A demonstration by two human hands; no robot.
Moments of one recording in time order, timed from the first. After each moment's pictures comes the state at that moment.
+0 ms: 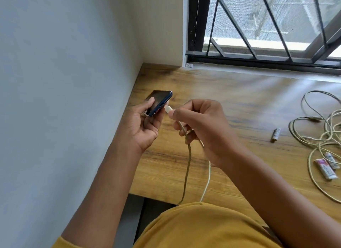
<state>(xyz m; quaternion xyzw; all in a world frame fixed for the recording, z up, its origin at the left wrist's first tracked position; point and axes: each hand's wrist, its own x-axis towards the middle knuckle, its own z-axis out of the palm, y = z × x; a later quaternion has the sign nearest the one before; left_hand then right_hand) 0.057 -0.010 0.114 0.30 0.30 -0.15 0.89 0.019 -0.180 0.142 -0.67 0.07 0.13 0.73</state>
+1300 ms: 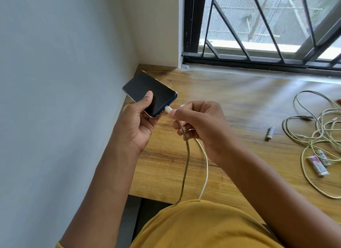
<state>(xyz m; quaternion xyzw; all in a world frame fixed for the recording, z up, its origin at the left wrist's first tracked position) 0.054 -0.016 0.121 0.41 0.23 -0.07 0.88 0.017 -0.186 0.141 -0.65 0.08 0.14 0.74</state>
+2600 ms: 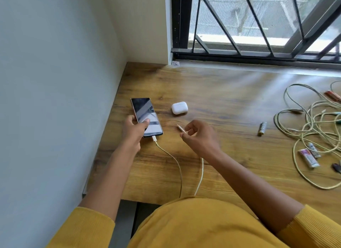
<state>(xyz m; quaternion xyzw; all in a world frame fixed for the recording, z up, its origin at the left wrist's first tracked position) 0.109 0.000 -0.027 0.72 0.29 -0.08 0.63 0.040 -0.217 0.004 -0.91 0.18 0.08 0.36</state>
